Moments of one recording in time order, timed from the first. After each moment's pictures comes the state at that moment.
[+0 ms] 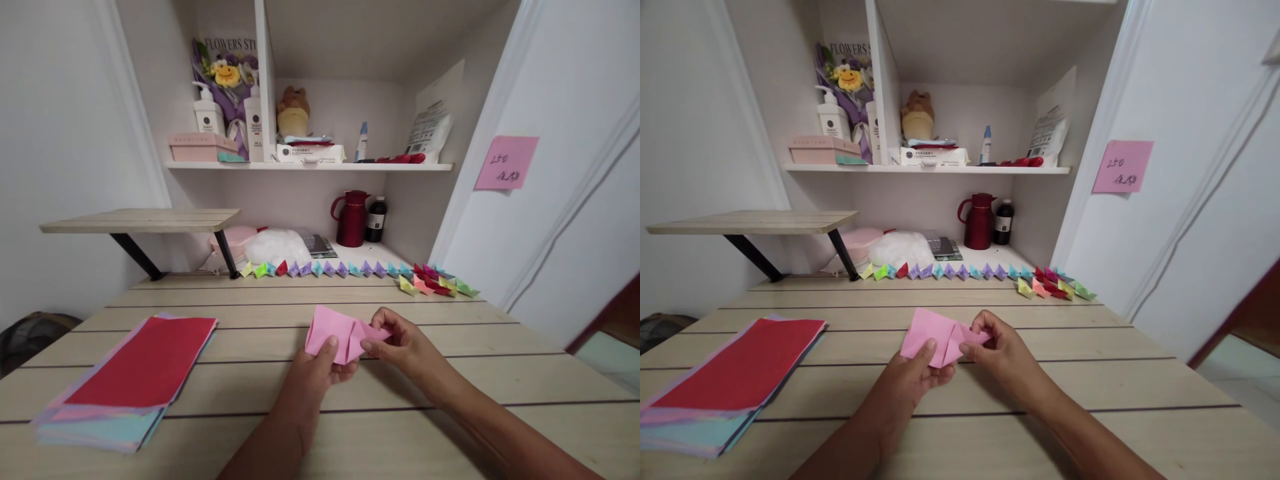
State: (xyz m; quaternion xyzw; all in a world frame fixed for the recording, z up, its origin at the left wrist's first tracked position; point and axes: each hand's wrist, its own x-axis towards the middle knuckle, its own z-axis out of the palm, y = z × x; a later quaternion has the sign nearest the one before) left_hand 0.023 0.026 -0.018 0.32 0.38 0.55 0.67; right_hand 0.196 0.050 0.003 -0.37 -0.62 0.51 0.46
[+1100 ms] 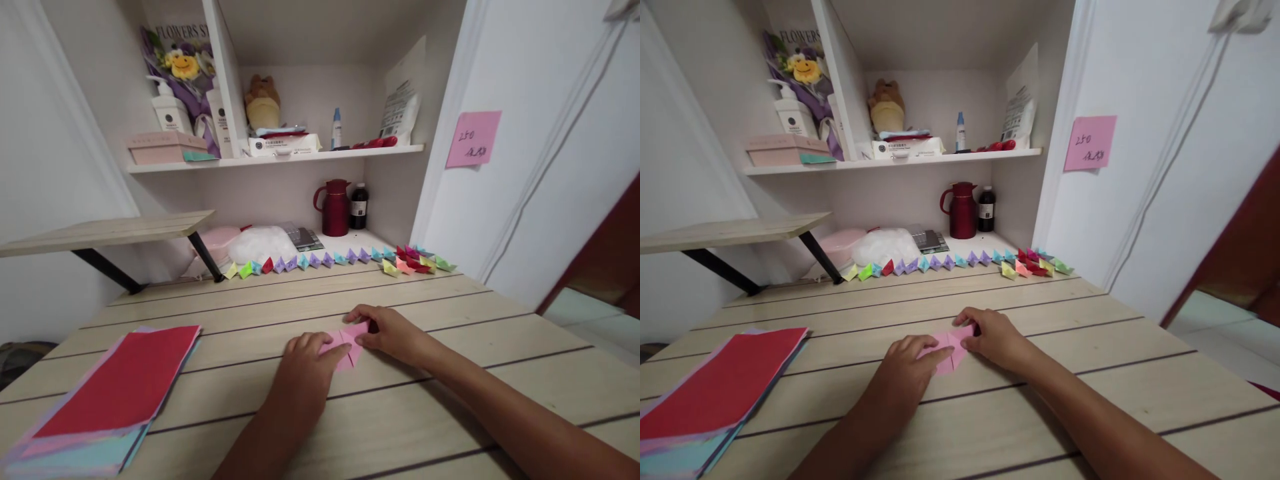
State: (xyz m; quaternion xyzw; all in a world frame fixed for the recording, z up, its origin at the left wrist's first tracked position) left_hand 0.008 0.021 -0.019 0.88 0.43 0.20 0.03; right_hand 0.223 0.074 -0.009 -0.53 -0.77 0.27 0.24
